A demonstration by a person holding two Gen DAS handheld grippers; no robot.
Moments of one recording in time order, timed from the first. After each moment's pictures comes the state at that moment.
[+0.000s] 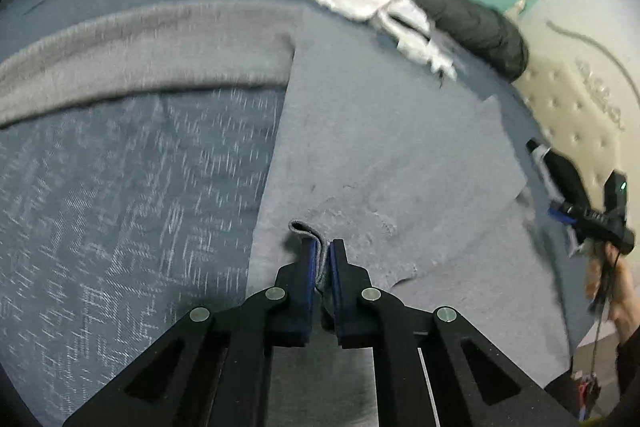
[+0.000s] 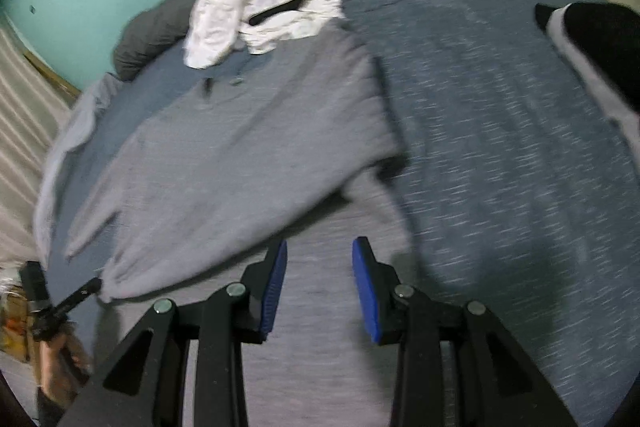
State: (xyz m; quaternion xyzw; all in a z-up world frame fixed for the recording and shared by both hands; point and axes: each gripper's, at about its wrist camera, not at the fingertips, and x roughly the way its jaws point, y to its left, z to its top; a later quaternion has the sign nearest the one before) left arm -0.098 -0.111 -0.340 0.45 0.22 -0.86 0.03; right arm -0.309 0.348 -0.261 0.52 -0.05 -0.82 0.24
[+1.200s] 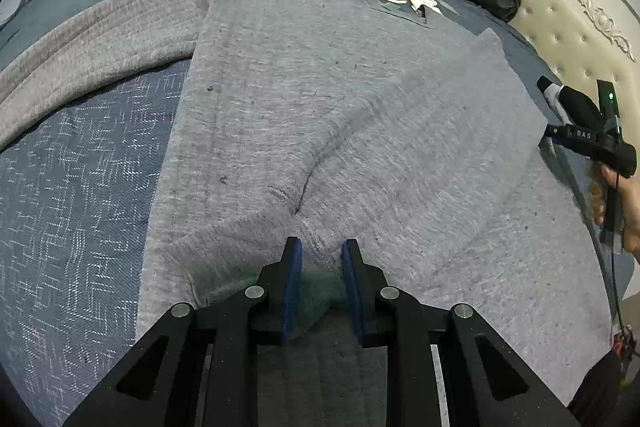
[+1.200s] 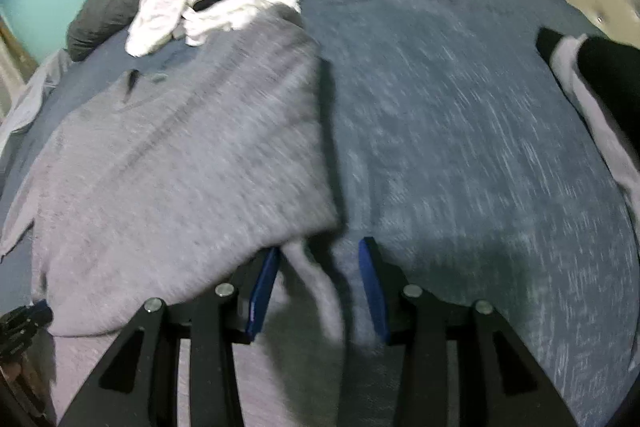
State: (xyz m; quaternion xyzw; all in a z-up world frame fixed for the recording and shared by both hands) left arm -0.154 -0.047 -0.368 0.49 0.14 -0.86 -0.01; right arm -0.365 0.339 -0.296 0.50 0.03 -0.84 0.18
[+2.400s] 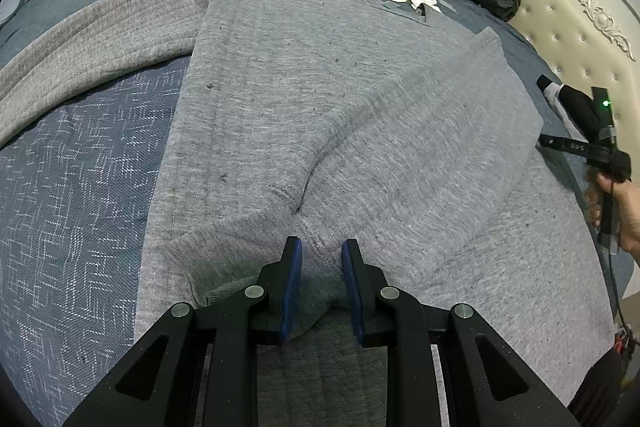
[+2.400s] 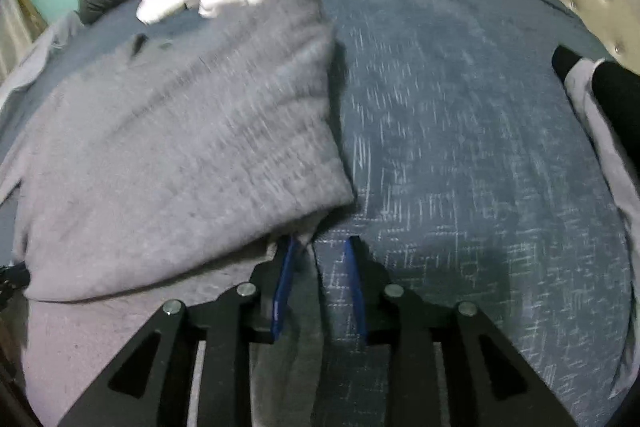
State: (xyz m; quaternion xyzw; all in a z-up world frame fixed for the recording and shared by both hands) left arm -0.152 -0.051 -0.372 0.49 0.14 -0.86 -0.01; right arm -0.369 0.329 -0.318 0.51 0.08 -0.83 0.20
